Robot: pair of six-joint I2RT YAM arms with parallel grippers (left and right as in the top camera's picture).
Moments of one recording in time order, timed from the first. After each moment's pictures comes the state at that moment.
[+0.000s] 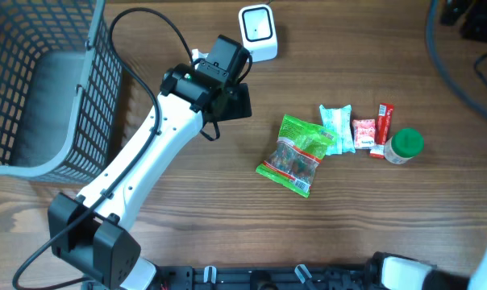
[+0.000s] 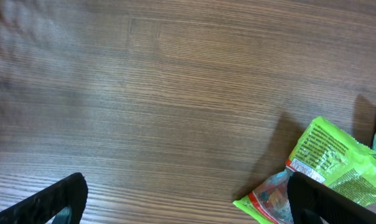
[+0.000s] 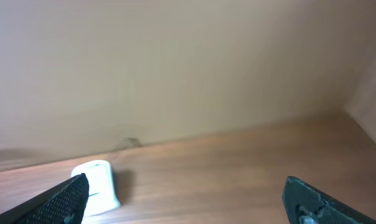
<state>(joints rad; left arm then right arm) -0.52 1.71 1.56 -1.08 -0.19 -0.62 -0.19 1.42 1.95 -0.87 -0.16 0.09</state>
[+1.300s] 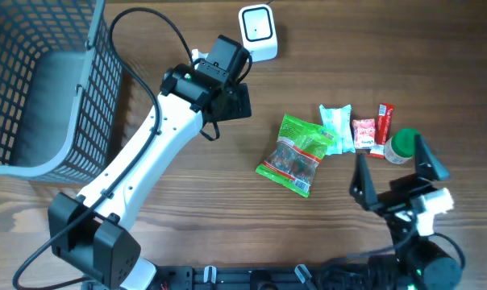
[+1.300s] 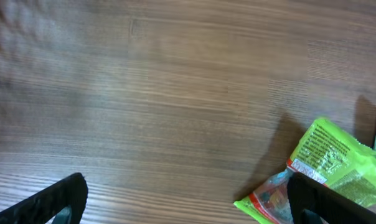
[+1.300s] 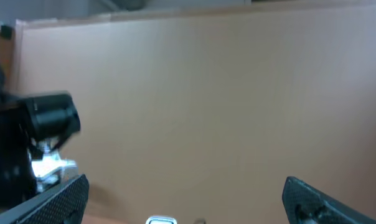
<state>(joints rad) -0.52 1.71 1.56 -1.08 -0.19 -0.62 0.04 0.02 0.10 0.42 -0.24 0.08</state>
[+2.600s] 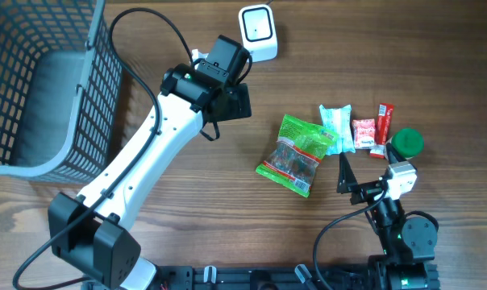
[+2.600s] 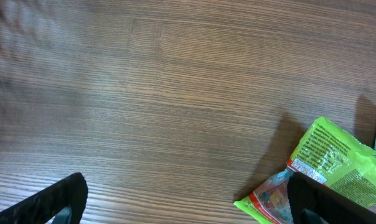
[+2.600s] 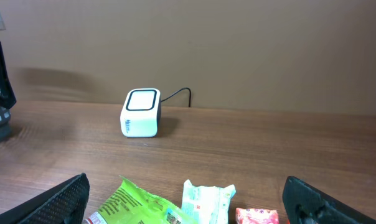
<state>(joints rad) -0.52 1.71 1.56 -1.08 -0.19 -0.62 0.05 0.01 0.01 0.01 -0.16 0.04</state>
